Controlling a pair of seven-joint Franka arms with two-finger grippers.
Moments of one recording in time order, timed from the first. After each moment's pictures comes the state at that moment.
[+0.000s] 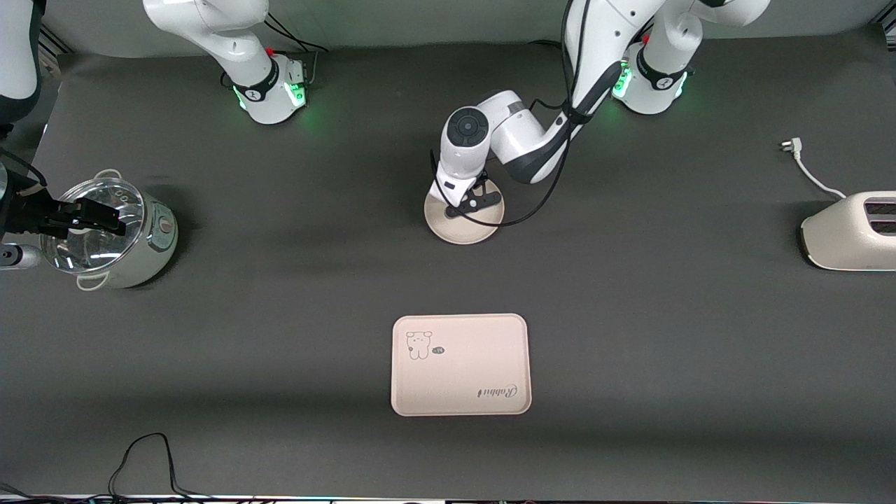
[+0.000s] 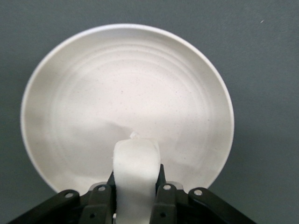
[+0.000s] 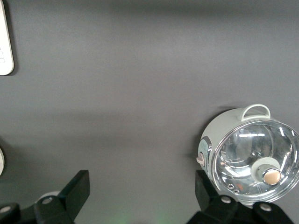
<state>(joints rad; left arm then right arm) -0.56 0.56 -0.42 -1.93 0.07 2.43 -1.31 0.06 0.13 -0.13 -1.51 -0.01 1.53 -0.08</state>
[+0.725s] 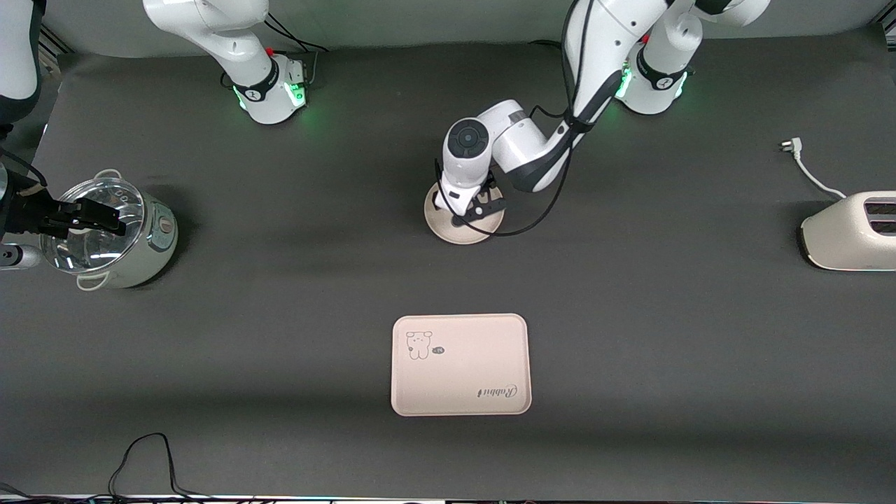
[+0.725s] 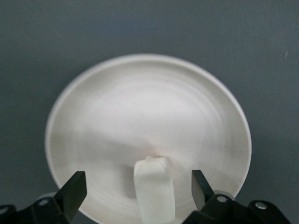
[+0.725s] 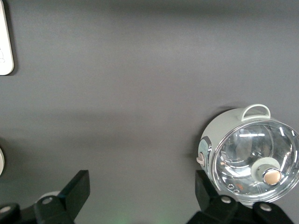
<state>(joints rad) -0.52 0.55 -0.40 -1.88 0.08 2.30 -1.33 0.06 0.13 -0.13 -1.51 -0.01 1.53 -0.08</state>
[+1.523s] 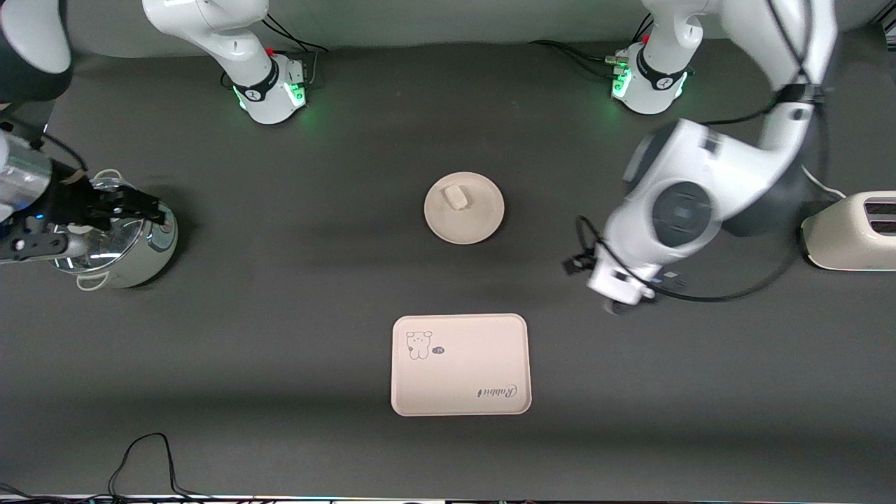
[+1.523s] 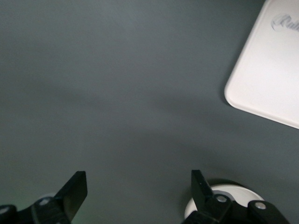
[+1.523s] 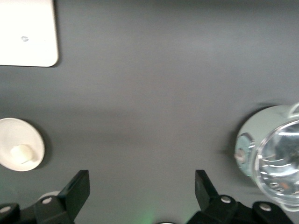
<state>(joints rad) -0.02 0.42 -0.39 -1.48 0.10 1.69 -0.73 0.20 0.08 -0.12 -1.54 0.08 1.51 0.04</state>
